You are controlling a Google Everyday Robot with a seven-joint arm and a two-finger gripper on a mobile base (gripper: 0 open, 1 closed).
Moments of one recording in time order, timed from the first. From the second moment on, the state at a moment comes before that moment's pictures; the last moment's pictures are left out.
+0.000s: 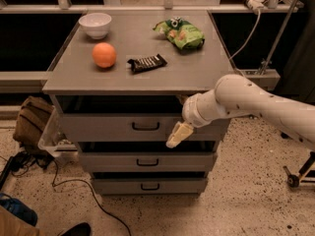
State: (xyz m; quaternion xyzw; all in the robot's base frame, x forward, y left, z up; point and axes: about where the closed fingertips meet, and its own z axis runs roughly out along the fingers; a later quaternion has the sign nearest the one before) arm 0.622 -0.064 0.695 -0.61 0.70 0.10 0.36
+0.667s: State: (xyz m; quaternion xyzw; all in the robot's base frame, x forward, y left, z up) arm 0.608 -0.032 0.656 -0.65 0.68 0.16 0.30
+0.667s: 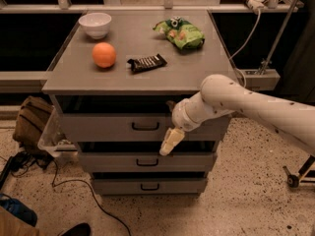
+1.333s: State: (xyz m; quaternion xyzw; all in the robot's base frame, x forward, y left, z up) arm 0.600 -0.030 0.659 -0.65 0.68 0.16 0.29
